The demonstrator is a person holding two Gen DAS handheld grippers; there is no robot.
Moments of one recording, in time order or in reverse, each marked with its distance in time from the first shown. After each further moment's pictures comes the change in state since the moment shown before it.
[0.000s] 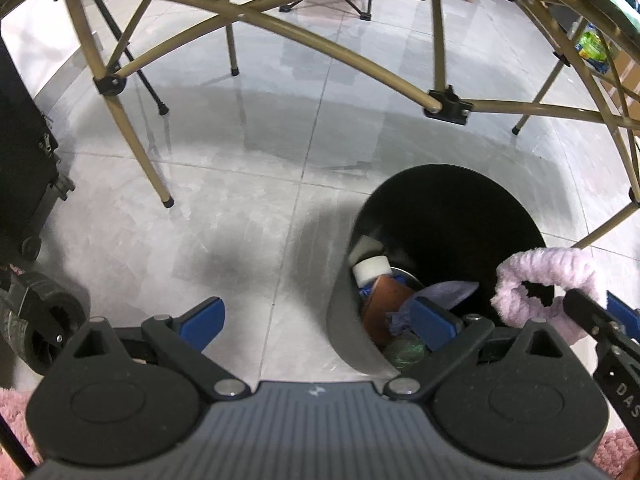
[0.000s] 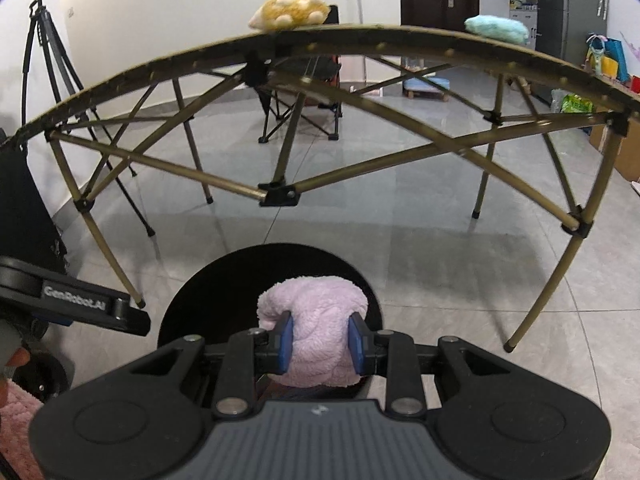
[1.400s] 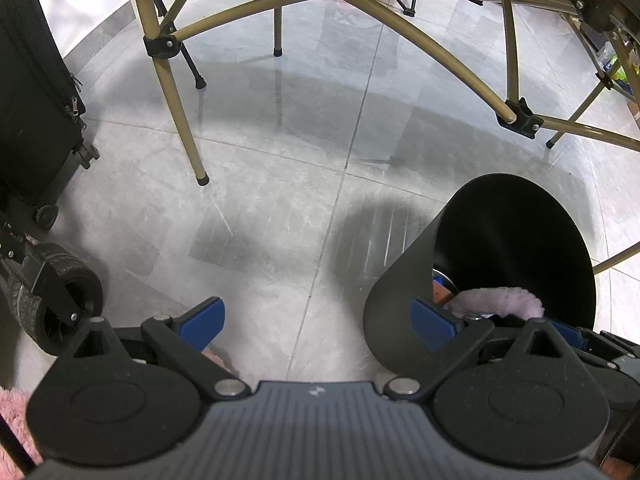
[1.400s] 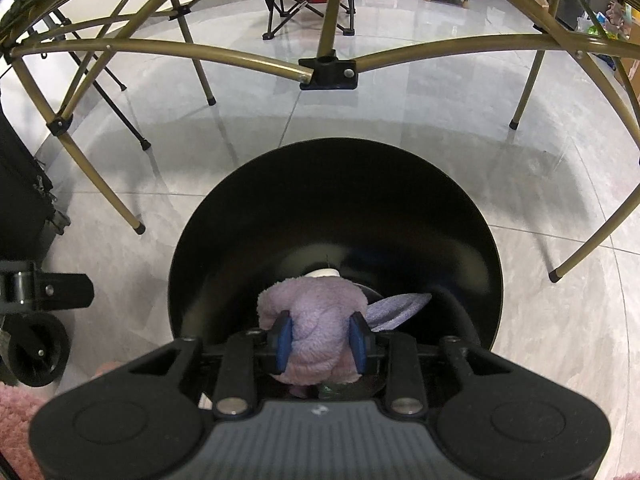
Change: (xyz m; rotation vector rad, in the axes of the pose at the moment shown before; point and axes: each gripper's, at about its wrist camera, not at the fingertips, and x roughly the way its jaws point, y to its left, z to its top) left arm 0.013 0.054 0.003 -0.093 0.037 0.027; right arm 0.095 0.057 -0.003 0.019 0.322 -0.002
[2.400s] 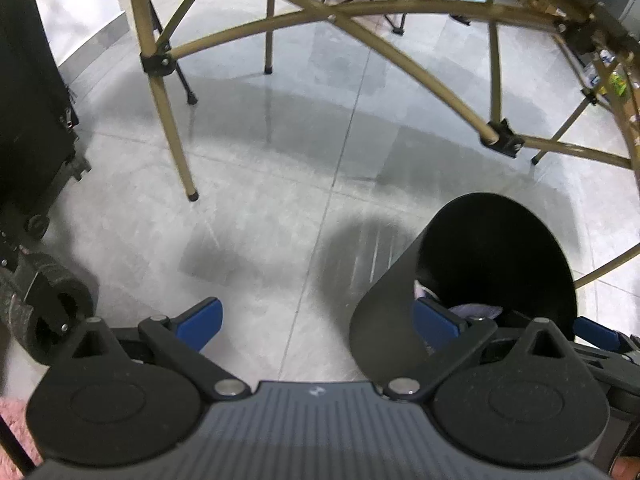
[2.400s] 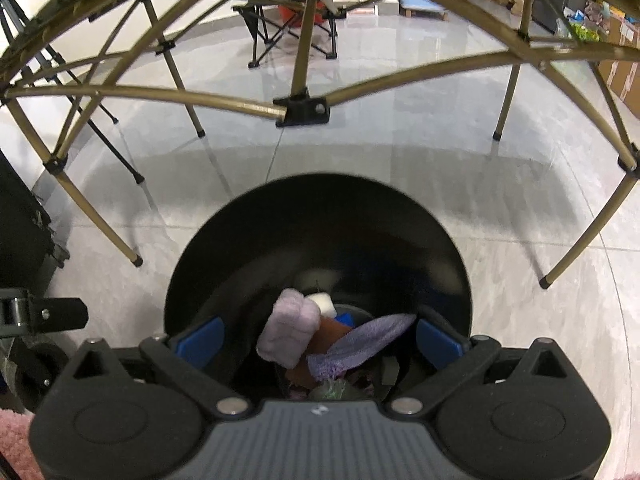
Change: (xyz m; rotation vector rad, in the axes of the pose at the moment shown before) left arm -0.013 0.001 0.000 -0.003 -0.064 -0.052; right arm -0.022 -0.016 0.004 0.055 -0.090 -0.007
